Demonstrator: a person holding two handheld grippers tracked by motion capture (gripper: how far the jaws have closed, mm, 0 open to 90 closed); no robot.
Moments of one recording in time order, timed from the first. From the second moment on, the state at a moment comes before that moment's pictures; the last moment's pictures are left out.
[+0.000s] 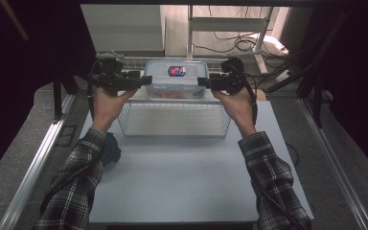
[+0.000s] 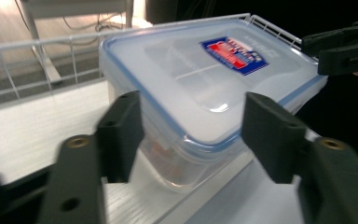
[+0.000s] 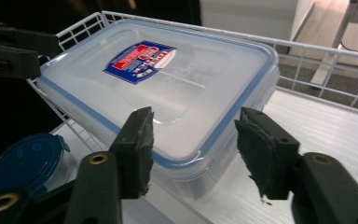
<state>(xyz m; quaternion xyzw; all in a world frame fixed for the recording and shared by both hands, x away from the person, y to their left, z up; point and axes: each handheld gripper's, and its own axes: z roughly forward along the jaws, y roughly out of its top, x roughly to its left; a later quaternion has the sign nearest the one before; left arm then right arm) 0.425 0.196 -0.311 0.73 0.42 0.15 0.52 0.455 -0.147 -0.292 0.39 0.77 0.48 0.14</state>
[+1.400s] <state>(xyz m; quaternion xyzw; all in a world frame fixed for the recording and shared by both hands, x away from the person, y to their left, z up) 0.294 0.178 -0.446 0.77 0.38 0.13 0.50 0.344 -0.174 -0.387 0.28 0.82 0.48 0.17</state>
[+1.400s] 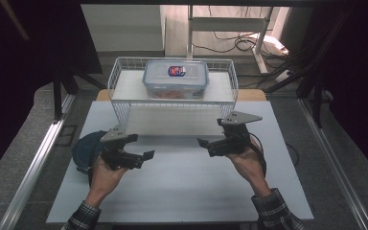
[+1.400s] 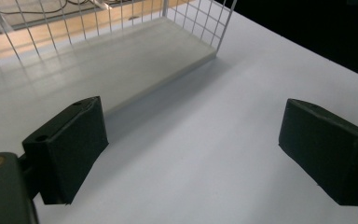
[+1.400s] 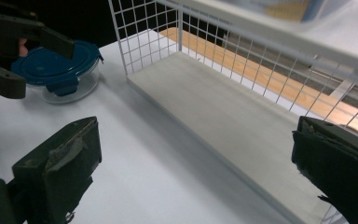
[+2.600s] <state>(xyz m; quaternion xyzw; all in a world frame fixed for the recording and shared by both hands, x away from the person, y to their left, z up) 0.250 0.183 -0.504 0.79 0.37 0.15 0.46 0.299 -0.197 -0.475 0.30 0.83 0.44 0.16</state>
